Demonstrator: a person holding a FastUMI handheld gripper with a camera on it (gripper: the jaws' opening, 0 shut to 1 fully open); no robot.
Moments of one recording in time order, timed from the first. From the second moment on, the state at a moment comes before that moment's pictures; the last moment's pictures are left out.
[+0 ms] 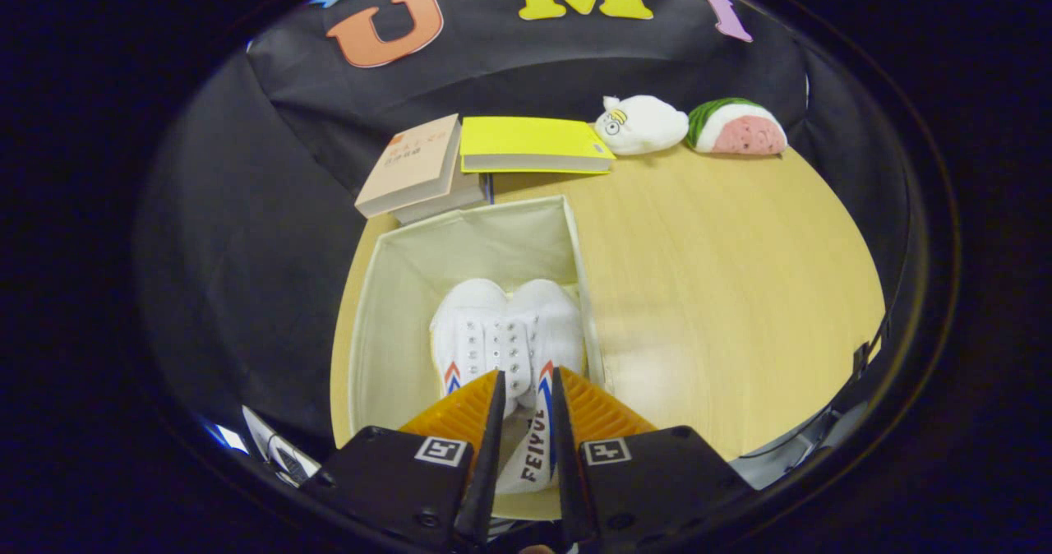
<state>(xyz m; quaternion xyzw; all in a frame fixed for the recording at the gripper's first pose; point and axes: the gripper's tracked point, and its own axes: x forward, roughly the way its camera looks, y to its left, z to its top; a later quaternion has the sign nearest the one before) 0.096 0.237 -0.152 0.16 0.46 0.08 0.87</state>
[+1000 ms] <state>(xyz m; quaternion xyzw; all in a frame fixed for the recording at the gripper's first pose) 0.011 0.092 0.023 0.09 0.09 -0.01 0.99</state>
